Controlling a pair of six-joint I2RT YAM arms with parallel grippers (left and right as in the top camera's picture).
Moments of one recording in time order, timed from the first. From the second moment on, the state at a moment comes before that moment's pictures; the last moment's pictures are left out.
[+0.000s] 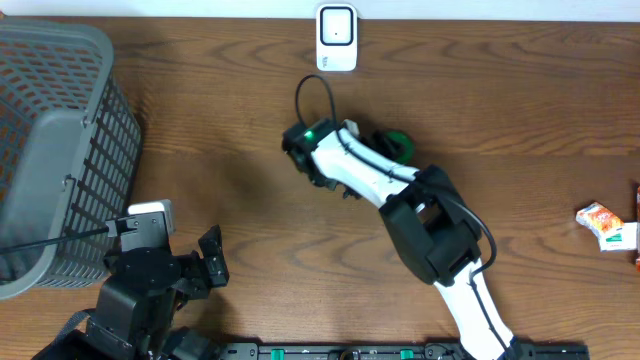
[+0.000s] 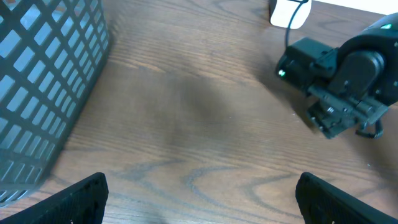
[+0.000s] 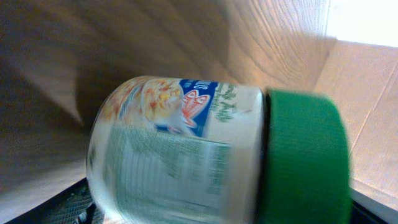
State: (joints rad) left arm -0.52 0.60 1.08 -1.23 -0.35 -0.51; right arm 0.74 2.32 1.76 -1.30 0.84 0.29
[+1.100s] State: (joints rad) left arm -0.52 0.60 1.08 -1.23 -0.35 -0.51; right arm 0.71 2.31 2.24 -1.62 0.23 0.13
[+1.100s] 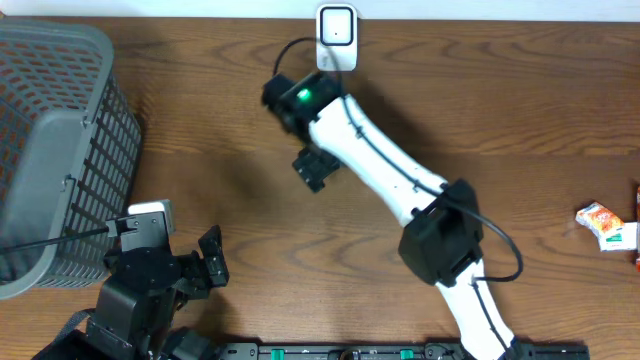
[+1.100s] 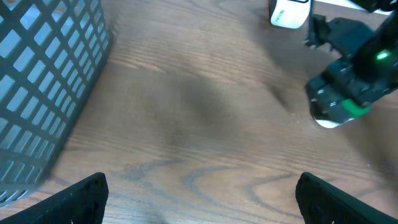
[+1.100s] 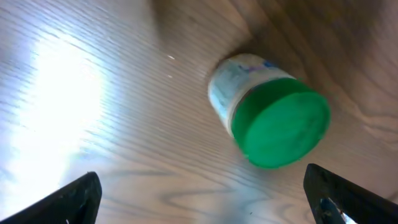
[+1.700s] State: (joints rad) left arm -0.52 0.60 1.08 -1.23 -0.35 -0.51; right arm 0.45 2.31 2.21 -1.58 -0.07 -0.30
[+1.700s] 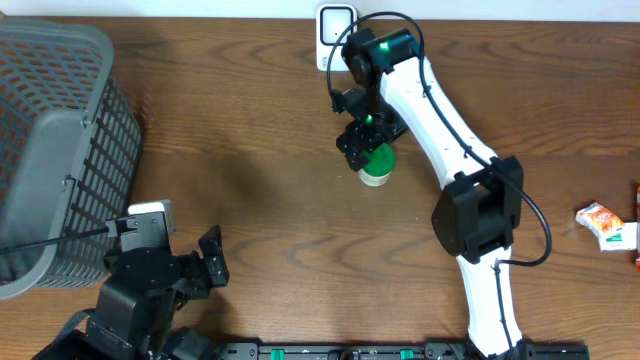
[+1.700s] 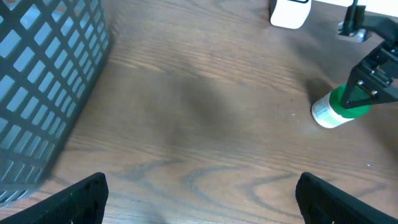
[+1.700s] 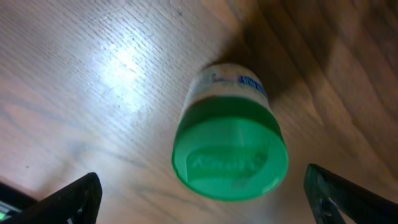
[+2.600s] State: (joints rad) left arm -0.52 0.60 1.08 -1.21 -0.35 -0.51; right arm 0.46 2.31 1.93 -1.37 0.02 -0.35
